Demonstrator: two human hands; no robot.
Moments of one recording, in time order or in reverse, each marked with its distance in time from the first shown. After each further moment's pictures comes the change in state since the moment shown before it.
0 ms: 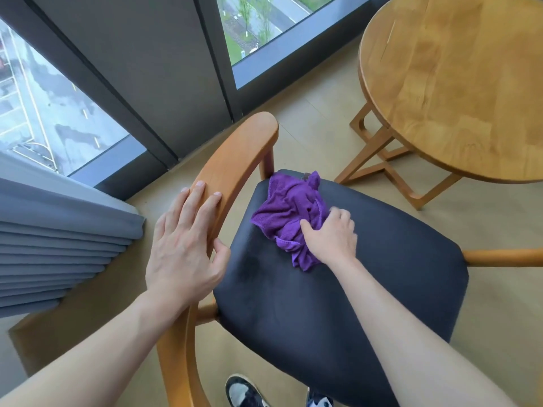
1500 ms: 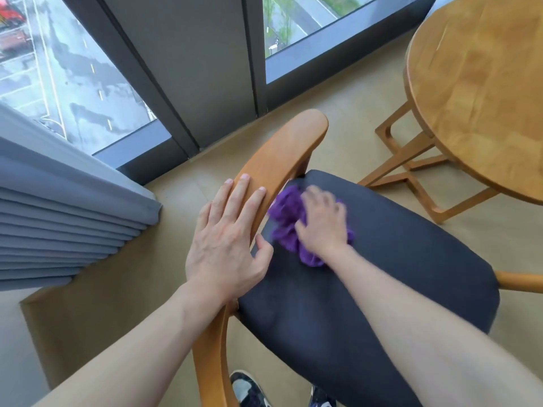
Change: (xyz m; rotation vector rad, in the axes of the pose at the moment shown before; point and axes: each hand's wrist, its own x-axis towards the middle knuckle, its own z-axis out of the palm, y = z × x) left_hand -0.001 0.006 -0.010 -0.054 -0.001 0.007; right_hand 0.023 -0.058 0.045 -0.343 0.120 -0.580
